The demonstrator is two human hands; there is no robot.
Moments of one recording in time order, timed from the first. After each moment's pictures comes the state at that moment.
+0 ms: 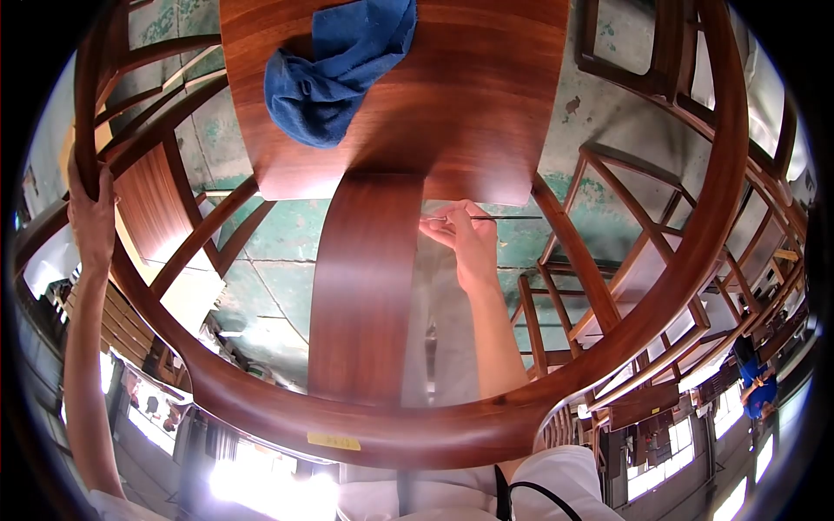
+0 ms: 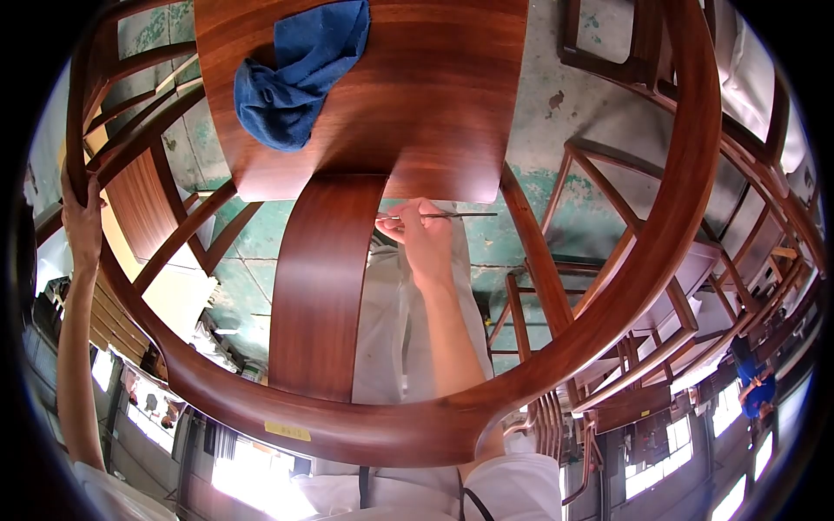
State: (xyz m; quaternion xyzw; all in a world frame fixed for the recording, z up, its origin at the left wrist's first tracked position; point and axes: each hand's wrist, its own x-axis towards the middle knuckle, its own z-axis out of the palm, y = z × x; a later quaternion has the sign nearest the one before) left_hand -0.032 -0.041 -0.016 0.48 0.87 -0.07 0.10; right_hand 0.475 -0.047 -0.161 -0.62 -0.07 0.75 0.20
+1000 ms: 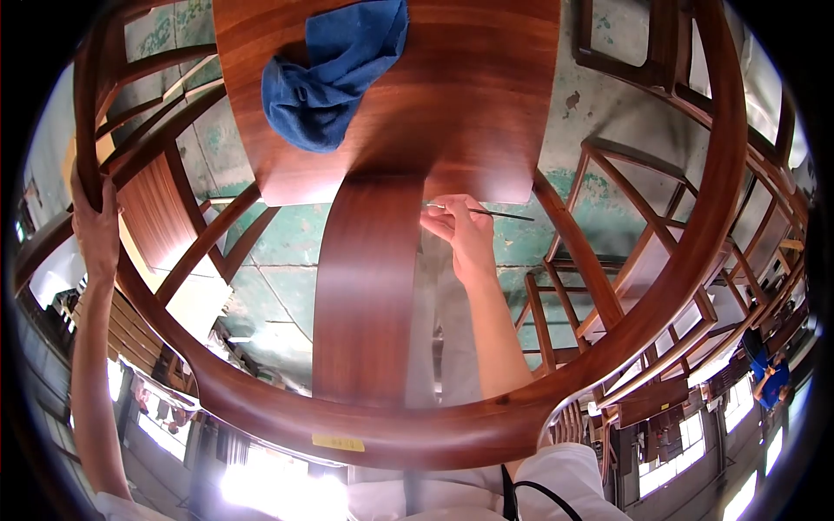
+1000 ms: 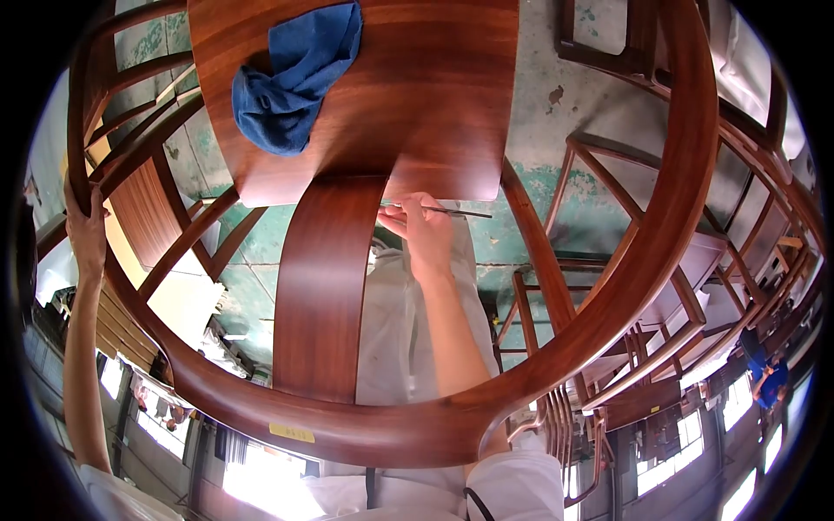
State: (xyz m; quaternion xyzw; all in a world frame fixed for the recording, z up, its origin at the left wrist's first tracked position) left_hand -0.029 -0.040 -0.015 0.48 0.87 -0.07 0.10; right_hand 0.470 -0.049 -0.174 -0.64 -0.03 0.74 0.22
